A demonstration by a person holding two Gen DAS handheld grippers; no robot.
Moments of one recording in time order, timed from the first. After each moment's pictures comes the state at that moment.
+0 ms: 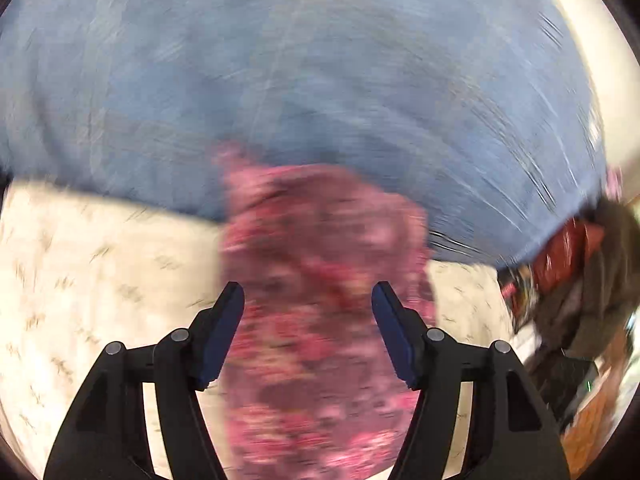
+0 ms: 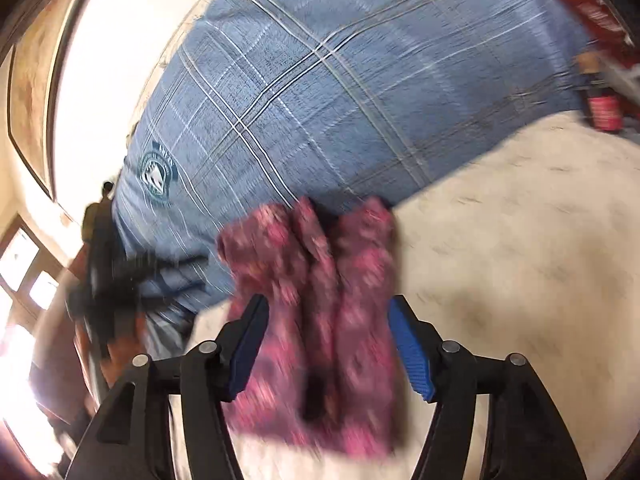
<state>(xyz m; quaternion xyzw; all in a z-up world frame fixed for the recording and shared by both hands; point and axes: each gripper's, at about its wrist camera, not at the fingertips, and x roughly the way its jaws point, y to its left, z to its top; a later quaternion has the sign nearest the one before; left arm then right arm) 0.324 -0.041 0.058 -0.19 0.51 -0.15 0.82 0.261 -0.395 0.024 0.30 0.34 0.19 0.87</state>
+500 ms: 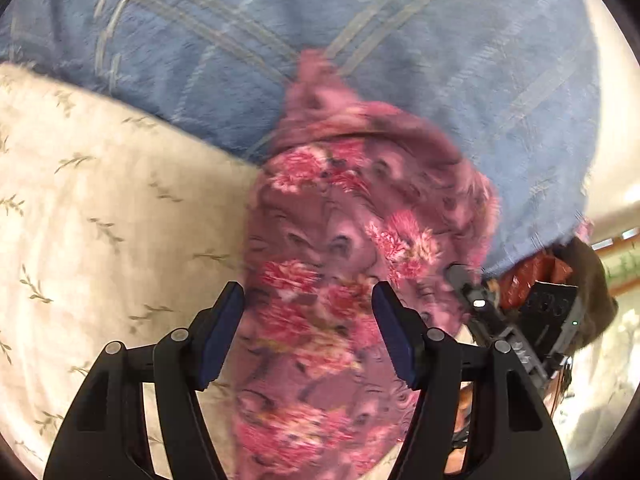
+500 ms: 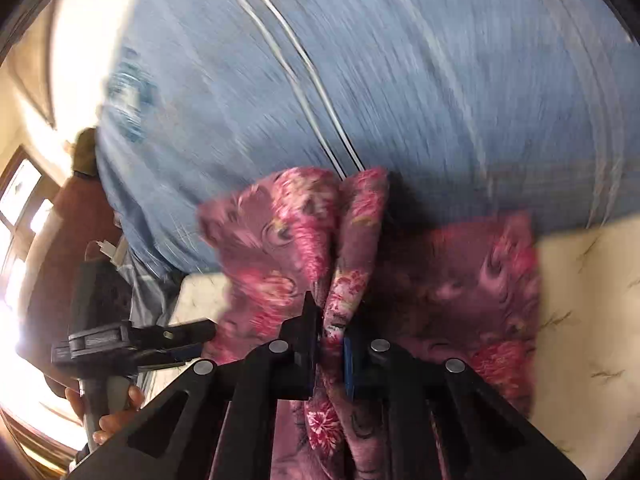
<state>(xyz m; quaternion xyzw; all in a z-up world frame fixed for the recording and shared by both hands) 0.311 -0.018 0.002 -0.29 0.53 -0.21 0.77 0.347 -0.312 0.025 0.20 0.37 0.26 0.87</state>
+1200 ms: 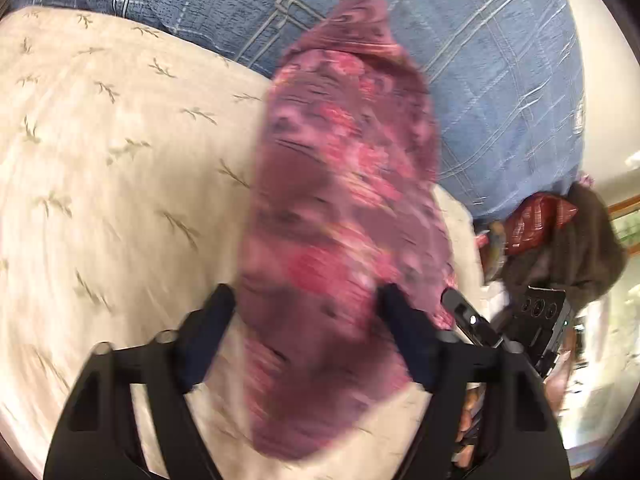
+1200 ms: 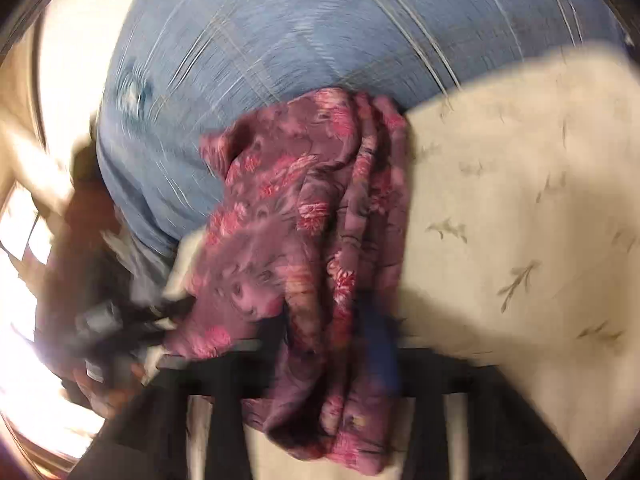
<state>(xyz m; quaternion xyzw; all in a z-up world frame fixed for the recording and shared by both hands) 0.221 -0.032 -0.003 -0.29 0.56 -0.22 0.75 0.237 -0.377 -0.014 0.22 0.42 0.22 0.85</state>
